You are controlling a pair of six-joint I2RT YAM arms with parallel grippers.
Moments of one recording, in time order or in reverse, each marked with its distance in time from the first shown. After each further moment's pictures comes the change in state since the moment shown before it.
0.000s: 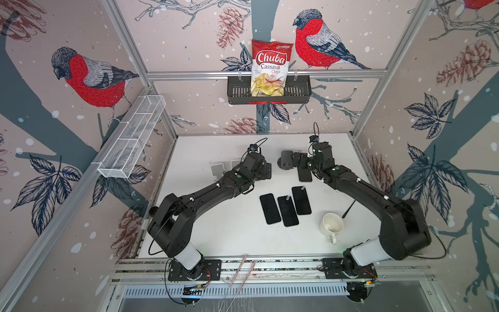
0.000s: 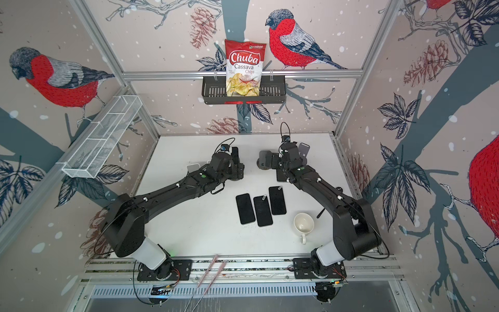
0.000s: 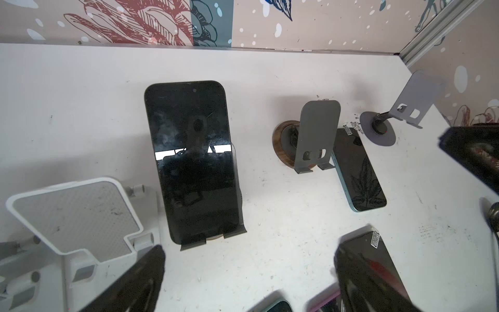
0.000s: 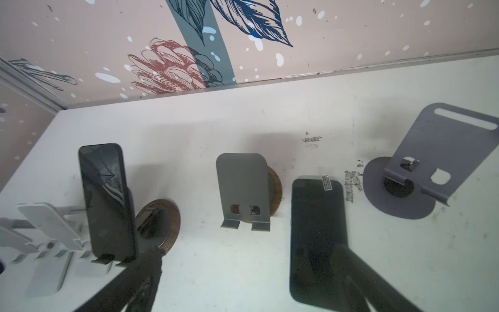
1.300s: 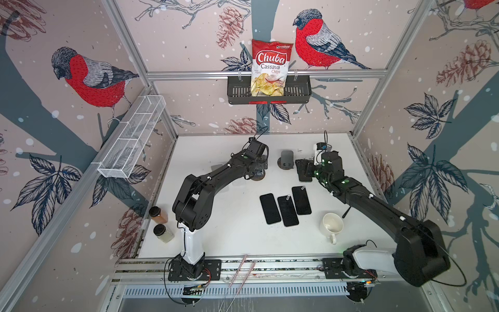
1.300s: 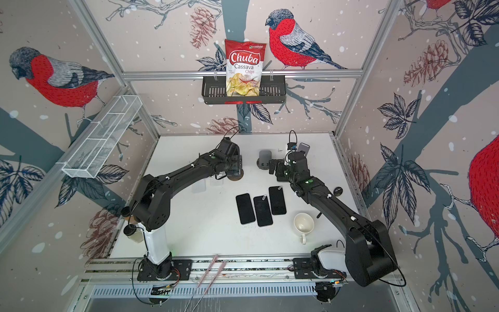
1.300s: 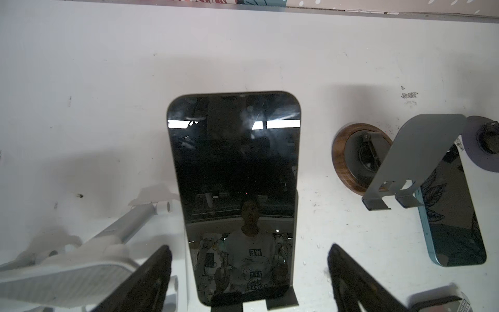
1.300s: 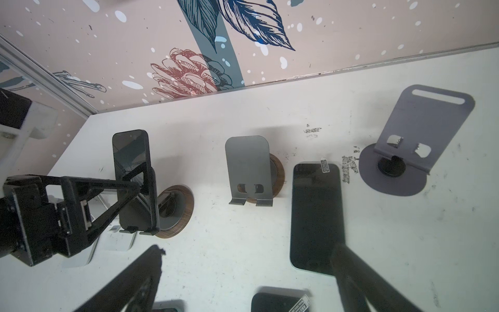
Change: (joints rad) left arm 0.106 0.296 0.332 -0.251 -0.006 -0.026; right arm -0.009 -0.176 -0.161 0.038 -0.031 0.016
